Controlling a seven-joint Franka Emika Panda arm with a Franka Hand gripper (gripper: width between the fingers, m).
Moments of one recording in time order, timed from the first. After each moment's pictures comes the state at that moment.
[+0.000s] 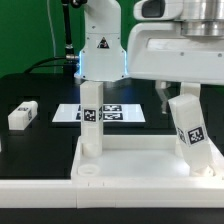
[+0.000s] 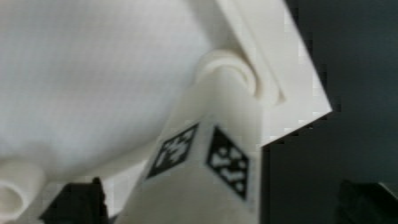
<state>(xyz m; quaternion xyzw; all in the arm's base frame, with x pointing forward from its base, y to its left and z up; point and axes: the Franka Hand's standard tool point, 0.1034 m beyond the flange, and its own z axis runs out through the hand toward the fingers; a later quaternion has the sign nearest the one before) 0.648 0.092 0.112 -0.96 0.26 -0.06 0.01</state>
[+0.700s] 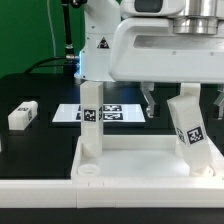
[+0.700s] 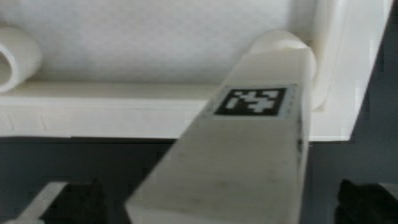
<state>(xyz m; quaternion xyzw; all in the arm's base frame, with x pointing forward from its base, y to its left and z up) 0.656 0.076 0.115 -1.00 -0.01 -0.09 -0.02</state>
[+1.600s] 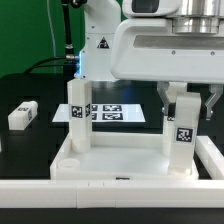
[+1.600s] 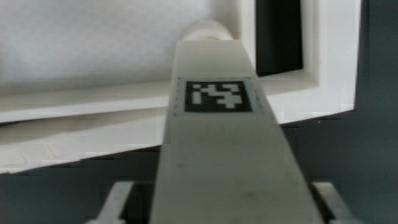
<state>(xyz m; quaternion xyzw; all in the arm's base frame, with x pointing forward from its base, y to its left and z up) 0.657 0.074 0.114 -0.99 0.14 -0.09 -0.01</state>
